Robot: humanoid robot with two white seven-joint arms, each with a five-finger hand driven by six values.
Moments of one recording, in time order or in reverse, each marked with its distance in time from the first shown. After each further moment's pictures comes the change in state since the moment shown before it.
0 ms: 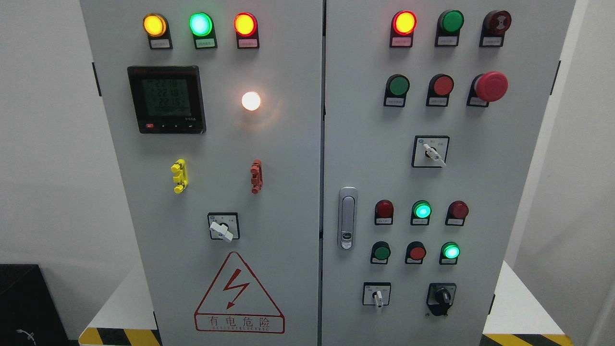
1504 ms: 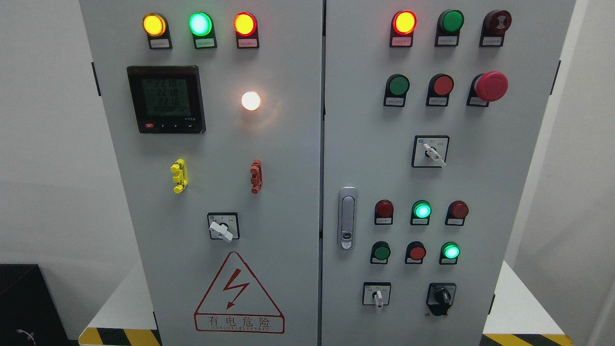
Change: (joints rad) left arm 0.000 0.000 0.000 0.000 0.000 -0.001 0.000; right arm 0.121 0.036 -0.052 -0.833 0.002 0.059 -0.025
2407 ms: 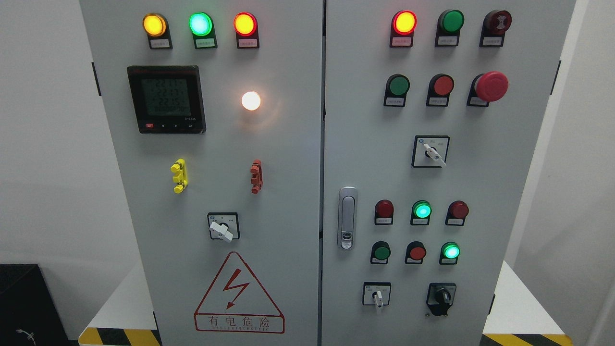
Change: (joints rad) left arm 0.000 0.000 0.000 0.000 0.000 -0.001 0.000; right arm 0.021 0.049 0.013 -0.404 0.063 0.072 -0.136
